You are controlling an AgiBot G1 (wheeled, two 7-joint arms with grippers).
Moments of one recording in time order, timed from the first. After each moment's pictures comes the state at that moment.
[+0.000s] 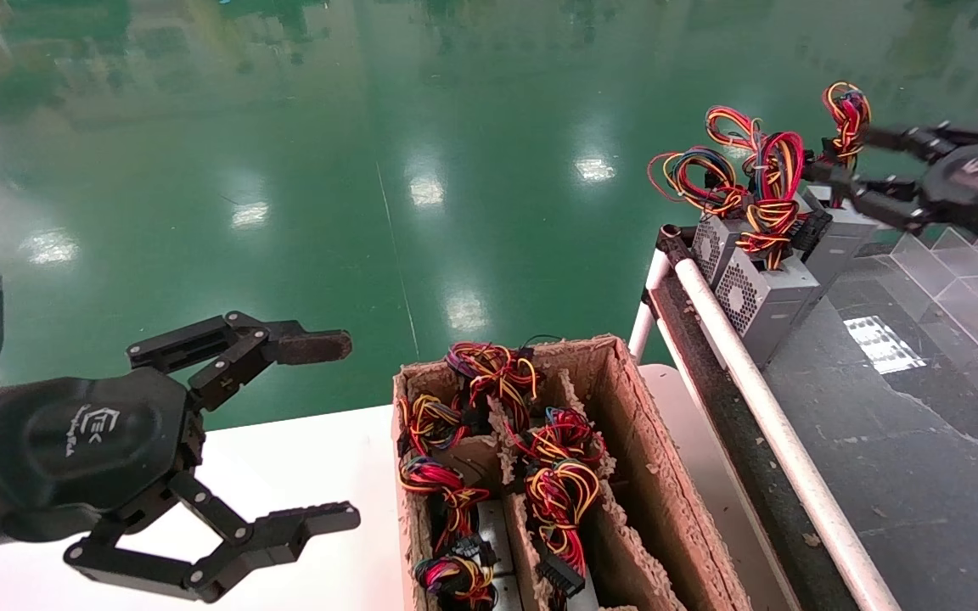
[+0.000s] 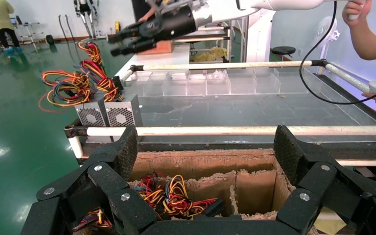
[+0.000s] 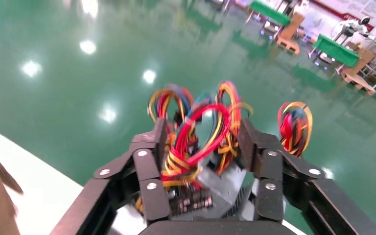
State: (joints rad) left arm -1.09 0.57 0.38 -1.25 0.65 1.44 -0.13; right arm 1.82 -0.83 -0.43 -0.01 -1.18 -1.23 -0.47
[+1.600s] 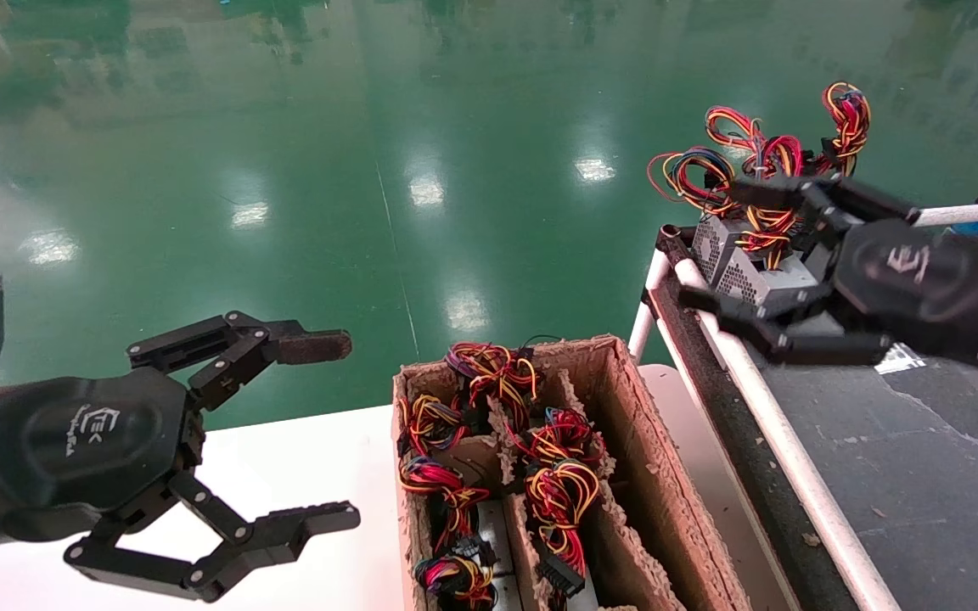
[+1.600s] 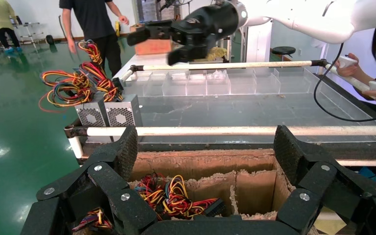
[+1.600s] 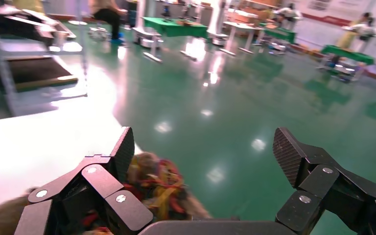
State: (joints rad) left arm -1.09 0.57 0.38 -1.25 0.65 1.44 -0.13; right arm 1.29 -0.67 -0.32 0.90 -0.85 -1.43 0.00
